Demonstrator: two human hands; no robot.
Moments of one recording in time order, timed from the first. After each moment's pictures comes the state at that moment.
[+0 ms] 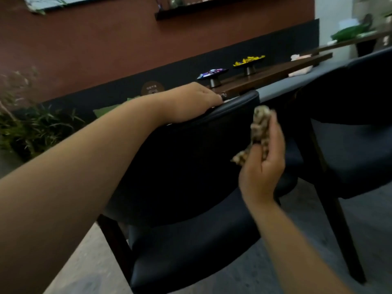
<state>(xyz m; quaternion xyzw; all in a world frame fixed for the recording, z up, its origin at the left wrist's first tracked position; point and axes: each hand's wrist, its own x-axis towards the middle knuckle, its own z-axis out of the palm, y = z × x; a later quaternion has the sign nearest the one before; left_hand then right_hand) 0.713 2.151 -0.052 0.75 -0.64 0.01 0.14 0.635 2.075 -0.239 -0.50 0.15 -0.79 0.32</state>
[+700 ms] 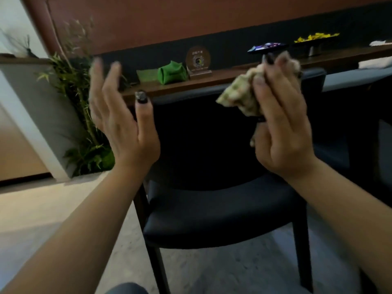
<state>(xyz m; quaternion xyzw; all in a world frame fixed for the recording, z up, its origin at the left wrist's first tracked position) 0.759 2.265 -0.173 0.64 -0.32 0.54 0.44 0.635 2.062 -0.204 -0.69 -0.16 -0.71 -0.05</state>
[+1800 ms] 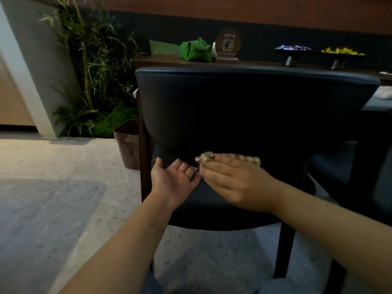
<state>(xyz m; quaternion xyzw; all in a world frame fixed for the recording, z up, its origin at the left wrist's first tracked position) 0.789 2.280 -0.328 0.25 0.01 -0.37 0.90 0.659 2.136 -0.260 -0.81 -0.35 -0.33 -0.32</state>
